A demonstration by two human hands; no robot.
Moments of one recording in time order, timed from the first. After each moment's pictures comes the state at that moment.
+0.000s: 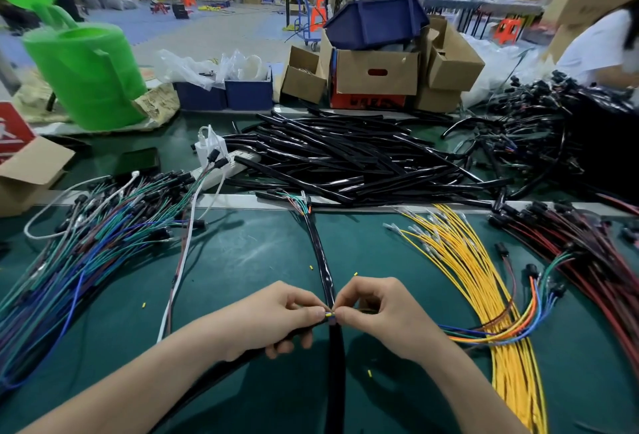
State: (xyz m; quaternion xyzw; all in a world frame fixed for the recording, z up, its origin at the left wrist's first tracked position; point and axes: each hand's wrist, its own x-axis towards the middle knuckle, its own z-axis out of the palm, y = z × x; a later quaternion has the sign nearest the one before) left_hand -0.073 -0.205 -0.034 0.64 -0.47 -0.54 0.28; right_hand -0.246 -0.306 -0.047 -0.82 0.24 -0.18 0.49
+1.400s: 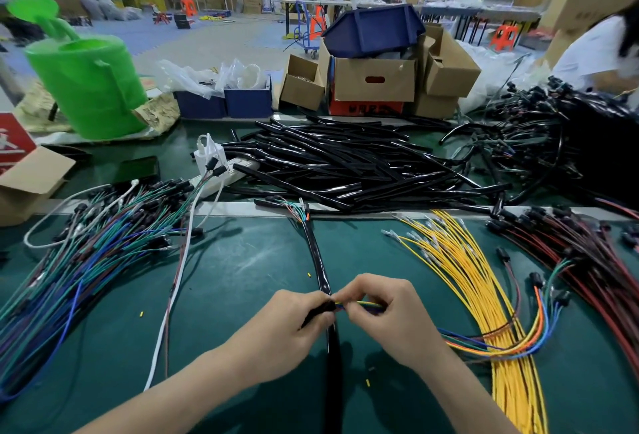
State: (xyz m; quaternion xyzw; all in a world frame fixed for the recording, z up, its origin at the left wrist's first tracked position) left_hand -0.090 -0.207 -0.044 0.64 -0.67 -0.21 0.32; right_hand -0.247 -0.303 -0.042 -0.82 0.24 -0.29 0.42
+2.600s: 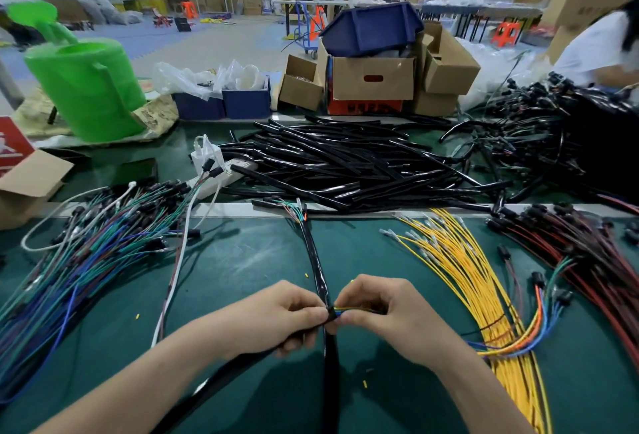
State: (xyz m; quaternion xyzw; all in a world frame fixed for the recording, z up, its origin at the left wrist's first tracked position) left_hand -0.076 -0.215 -0.022 0.60 -0.54 -0.52 0.28; right_hand -0.257 -0.318 -0.042 -0.79 0.20 -0.18 0.55
